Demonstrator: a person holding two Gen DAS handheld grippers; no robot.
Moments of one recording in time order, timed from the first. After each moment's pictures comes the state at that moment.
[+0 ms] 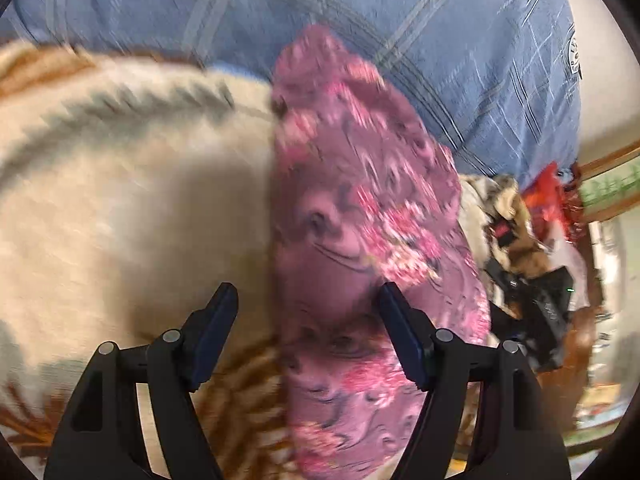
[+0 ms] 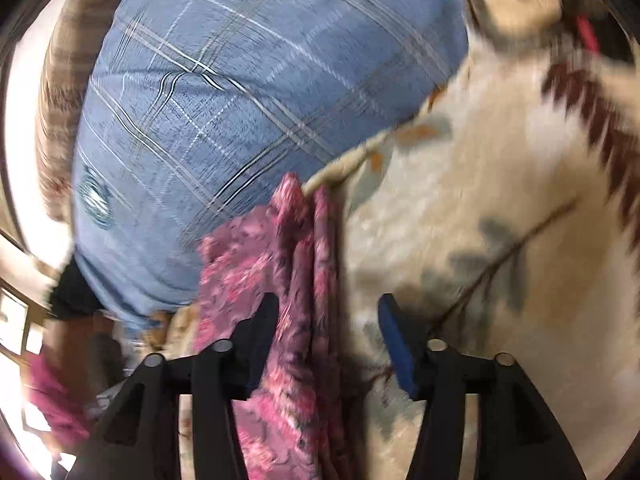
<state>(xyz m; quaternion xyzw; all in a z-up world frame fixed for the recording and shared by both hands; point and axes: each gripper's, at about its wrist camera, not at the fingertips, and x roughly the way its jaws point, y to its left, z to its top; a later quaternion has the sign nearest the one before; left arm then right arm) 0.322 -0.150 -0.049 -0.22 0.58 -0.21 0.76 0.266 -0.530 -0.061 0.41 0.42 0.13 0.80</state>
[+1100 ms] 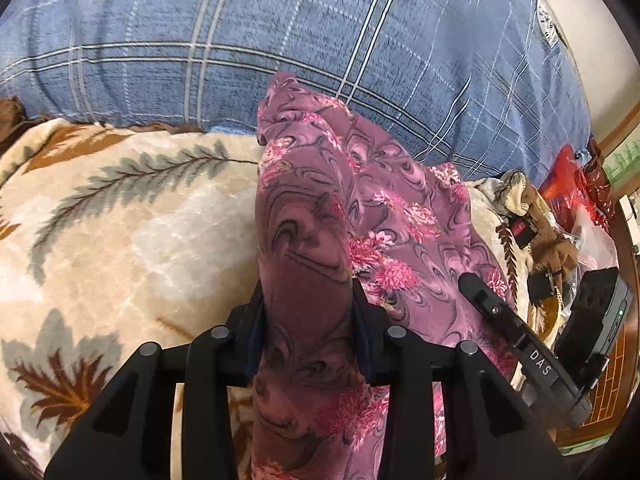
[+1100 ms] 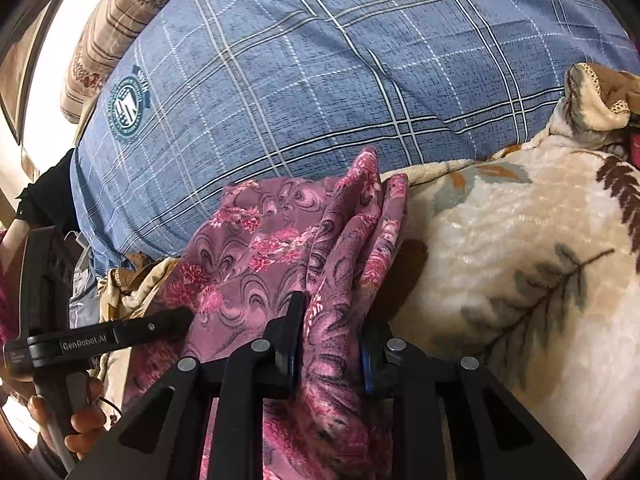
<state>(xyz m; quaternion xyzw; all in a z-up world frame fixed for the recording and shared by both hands) 0.278 -0.174 0.012 -0.13 0.51 -0.15 0.84 0.245 -0.420 -0.005 0.20 0.39 0.12 0.89</state>
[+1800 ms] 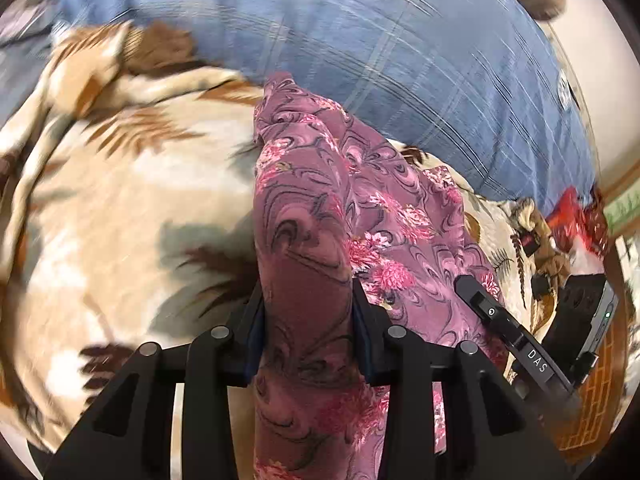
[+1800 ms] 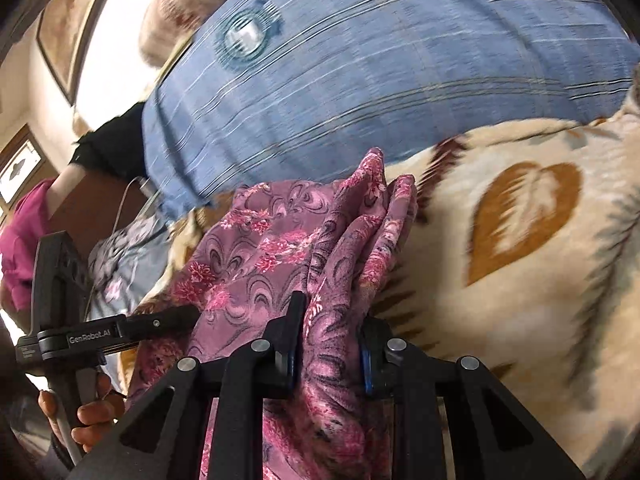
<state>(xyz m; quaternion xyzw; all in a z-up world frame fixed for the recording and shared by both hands) 0.159 0.001 0.011 -0.20 0.50 -0.08 0.84 0.175 -0.269 -0.001 0.19 0.39 0.24 0.87</state>
